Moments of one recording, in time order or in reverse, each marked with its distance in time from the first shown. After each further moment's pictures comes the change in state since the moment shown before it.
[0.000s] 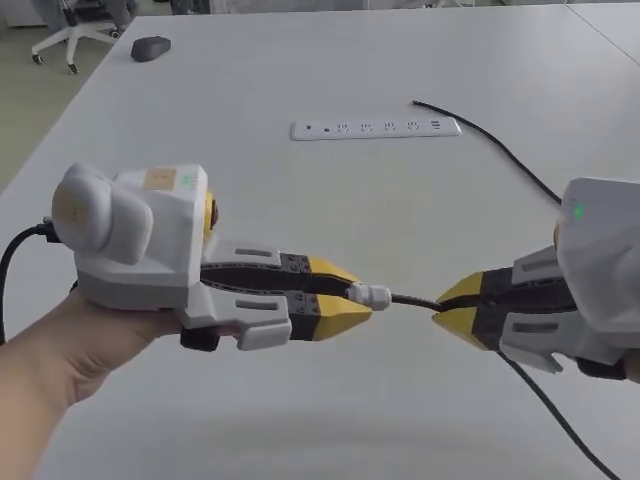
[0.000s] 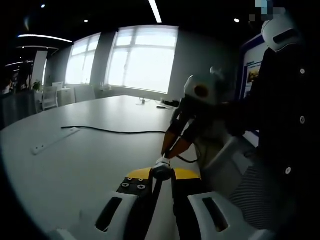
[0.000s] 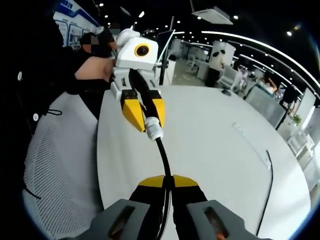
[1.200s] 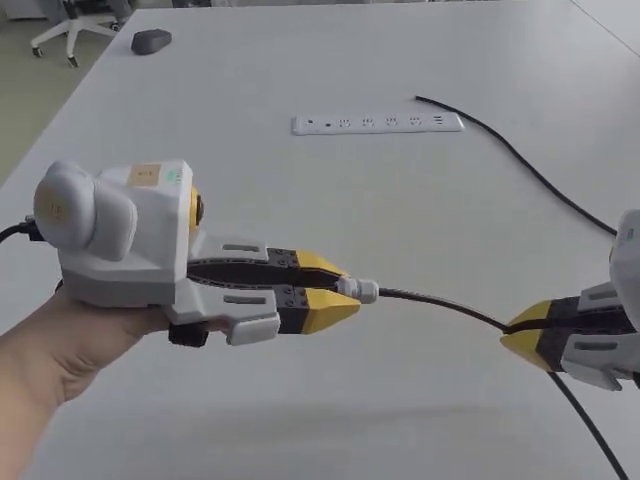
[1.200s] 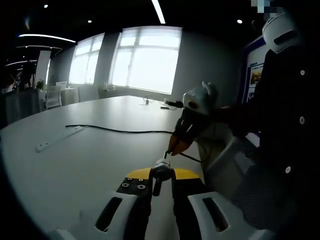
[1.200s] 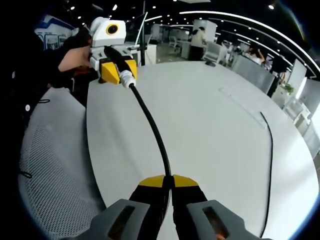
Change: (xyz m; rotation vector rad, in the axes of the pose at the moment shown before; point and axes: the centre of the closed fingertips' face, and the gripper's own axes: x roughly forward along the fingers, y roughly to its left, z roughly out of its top) left arm -0.007 0.008 -0.003 -0.013 -0.006 0.029; right arm -0.013 -0.015 -0.070 0.176 0.142 -0.049
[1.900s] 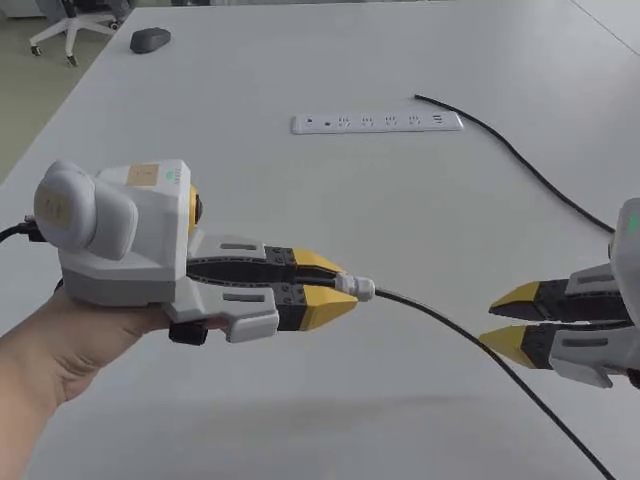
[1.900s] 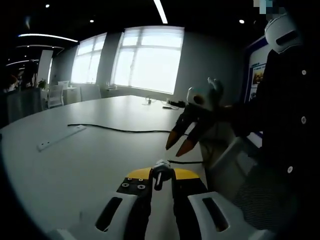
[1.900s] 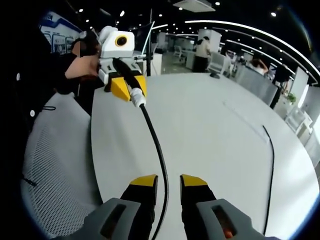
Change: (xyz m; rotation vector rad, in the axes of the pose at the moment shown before) left arm 0.001 0.003 -0.001 -0.004 -0.002 0.019; right arm -0.003 0.010 0.037 -0.035 -0.119 0.033
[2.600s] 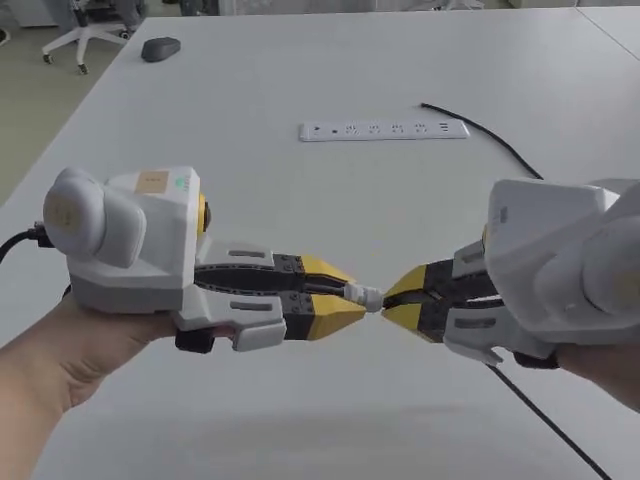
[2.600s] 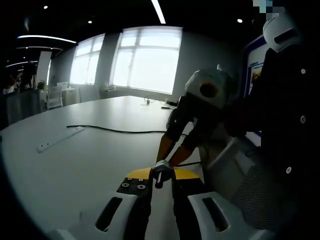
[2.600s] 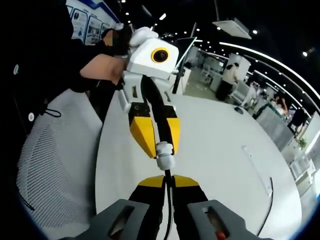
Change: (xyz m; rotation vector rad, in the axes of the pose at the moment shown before) left arm -0.004 -0.008 0.002 0.008 0.001 -0.005; right arm 0.040 0.041 0.069 -0.293 -0.074 0.092
